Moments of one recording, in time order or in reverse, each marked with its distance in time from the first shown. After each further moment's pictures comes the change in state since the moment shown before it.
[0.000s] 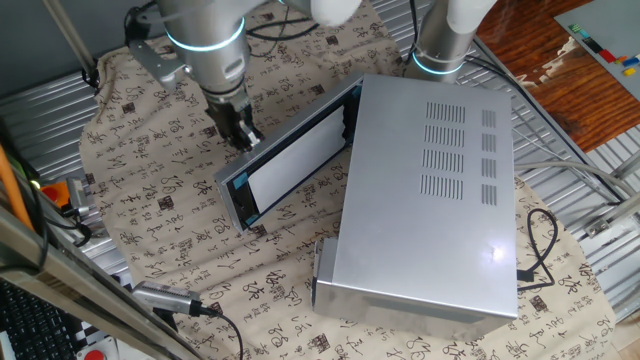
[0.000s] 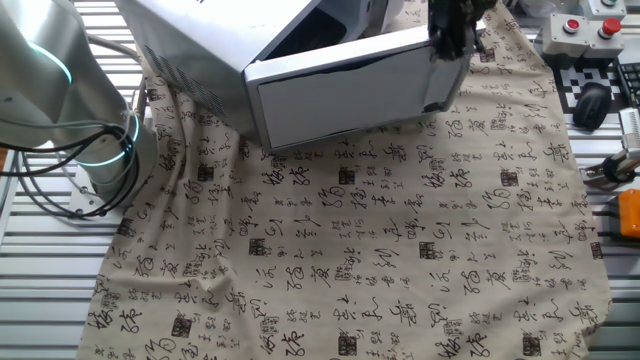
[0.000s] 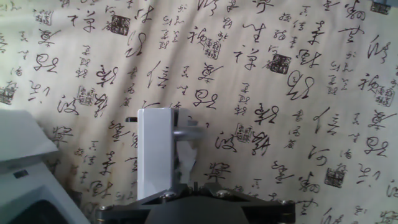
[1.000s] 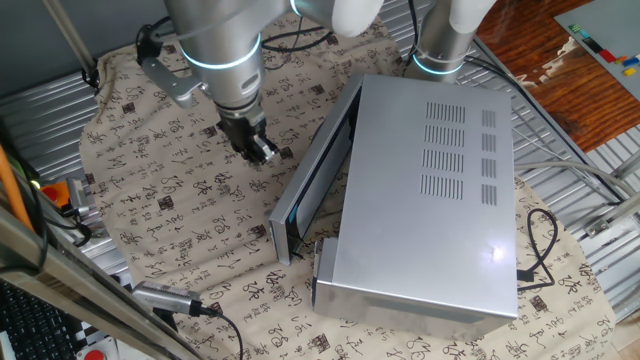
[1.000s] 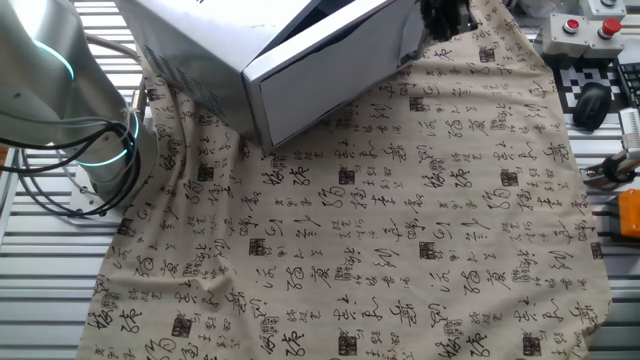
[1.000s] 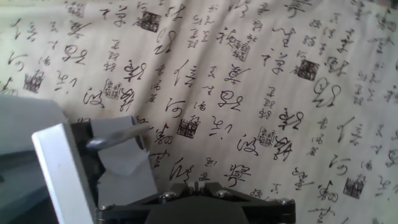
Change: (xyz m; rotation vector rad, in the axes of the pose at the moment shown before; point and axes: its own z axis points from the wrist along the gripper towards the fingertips) arm -0.001 0.018 0.000 -0.012 0.005 -0.103
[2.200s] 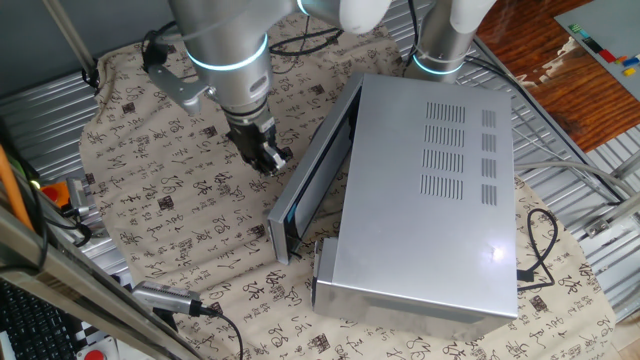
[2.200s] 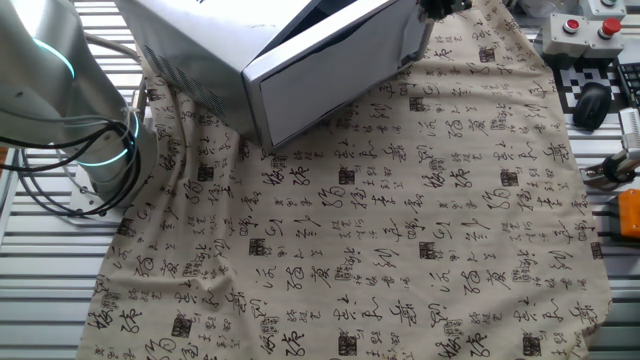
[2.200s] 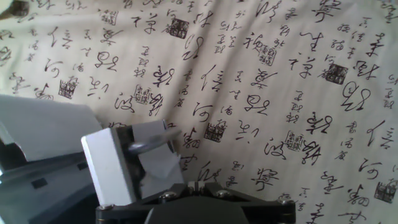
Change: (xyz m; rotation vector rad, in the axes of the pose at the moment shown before) arm -0.007 0.038 -0.004 -0.056 -0.013 0.027
